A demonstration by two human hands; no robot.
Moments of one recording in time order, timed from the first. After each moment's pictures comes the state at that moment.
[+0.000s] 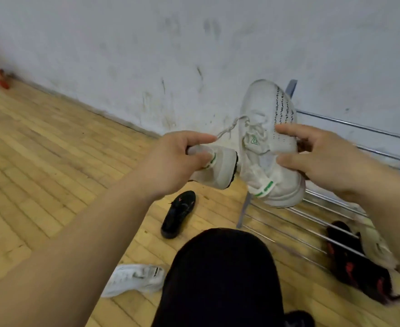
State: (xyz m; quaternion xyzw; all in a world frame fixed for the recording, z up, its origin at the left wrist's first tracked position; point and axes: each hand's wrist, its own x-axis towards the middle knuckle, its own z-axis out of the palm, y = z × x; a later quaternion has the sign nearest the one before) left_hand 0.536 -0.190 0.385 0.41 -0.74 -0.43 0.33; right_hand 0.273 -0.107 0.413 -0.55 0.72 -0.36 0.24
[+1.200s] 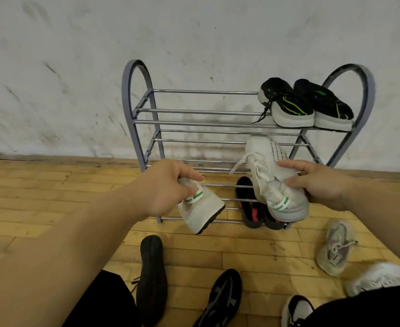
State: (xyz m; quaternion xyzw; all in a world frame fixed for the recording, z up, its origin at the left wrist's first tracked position) left_hand 0.308 -0.128 0.348 0.28 -0.86 -0.43 0.04; right_hand 0.009 0.075 0.291 -0.20 0.79 -0.44 0.38
